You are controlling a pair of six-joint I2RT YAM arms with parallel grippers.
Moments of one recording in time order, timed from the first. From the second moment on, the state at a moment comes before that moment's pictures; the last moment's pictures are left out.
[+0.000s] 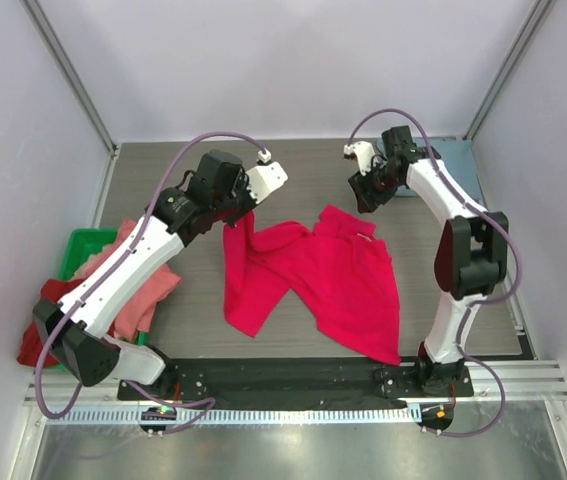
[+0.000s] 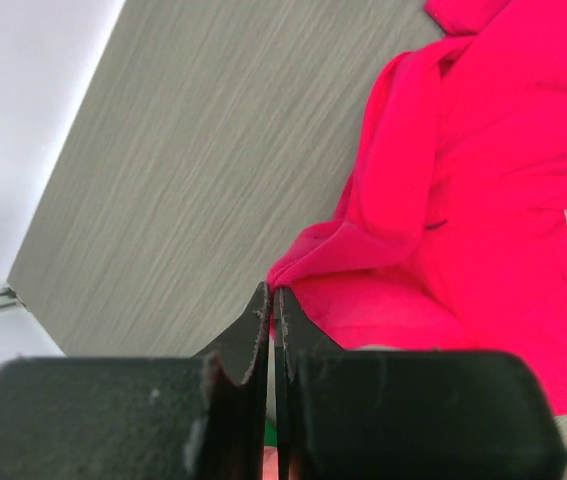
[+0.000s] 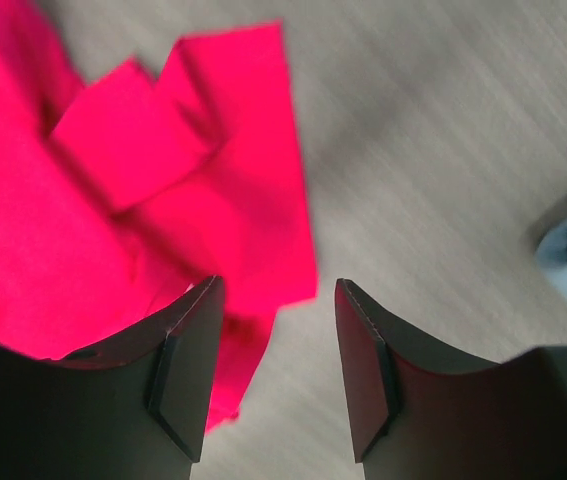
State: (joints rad) left arm -0.63 1.39 1.47 -0.75 -0.09 0.51; right arm 0.16 1.88 1.61 -0.81 -0.33 -0.56
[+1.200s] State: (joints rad) left arm -0.57 1.53 1.43 -0.75 -0.09 0.47; right arm 0.22 2.41 2.07 -0.78 -0.51 -0.52
